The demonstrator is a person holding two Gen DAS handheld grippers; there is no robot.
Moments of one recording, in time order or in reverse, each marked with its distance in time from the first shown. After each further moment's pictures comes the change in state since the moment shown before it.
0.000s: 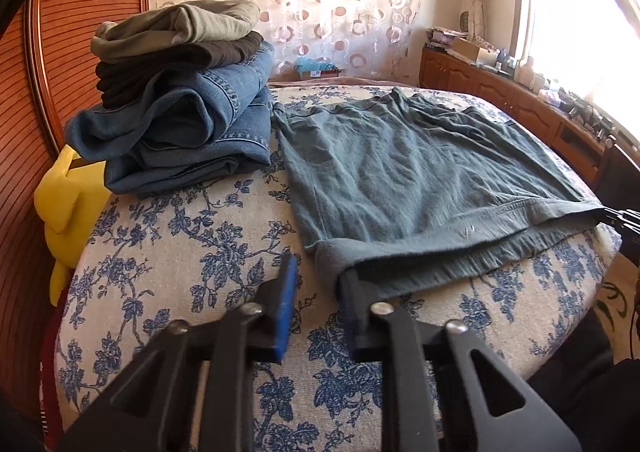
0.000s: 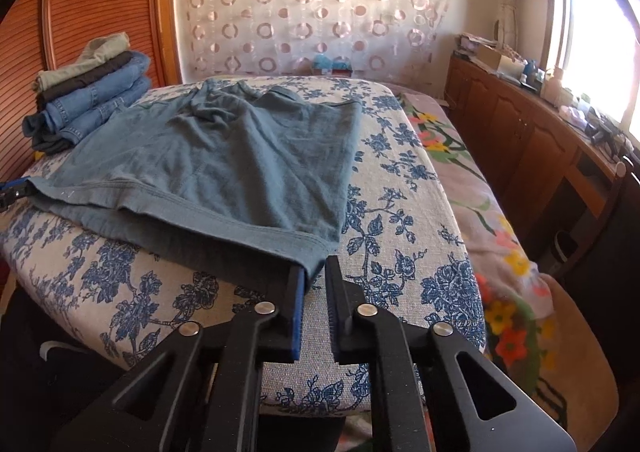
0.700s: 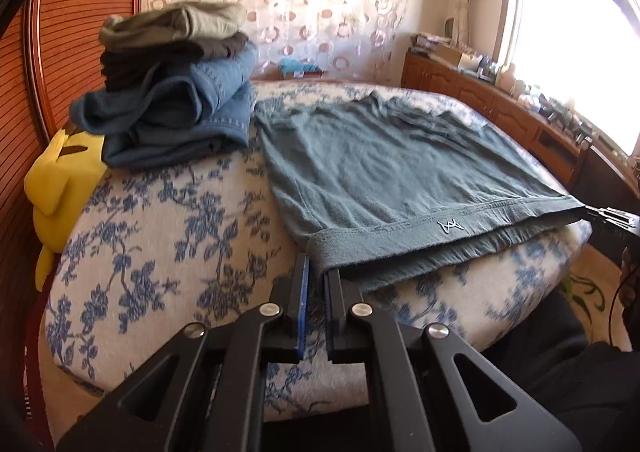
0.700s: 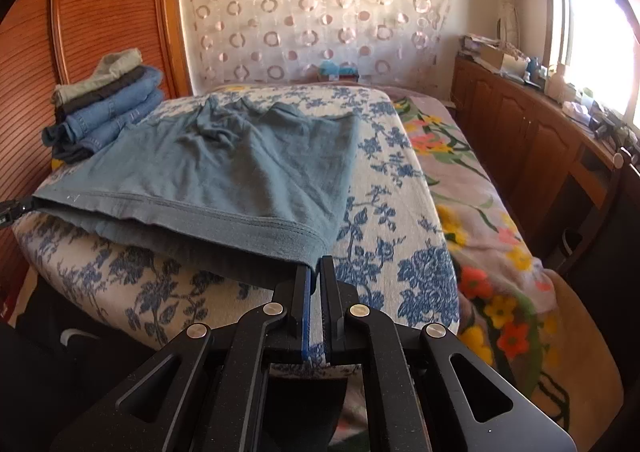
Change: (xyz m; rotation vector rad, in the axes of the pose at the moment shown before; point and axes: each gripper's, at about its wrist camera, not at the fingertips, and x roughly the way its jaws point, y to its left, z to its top) left arm -0.025 -0.008 -0.022 -0.010 0.012 -0.060; right arm -0.024 -0.011 -0.010 0.009 0.013 0.055
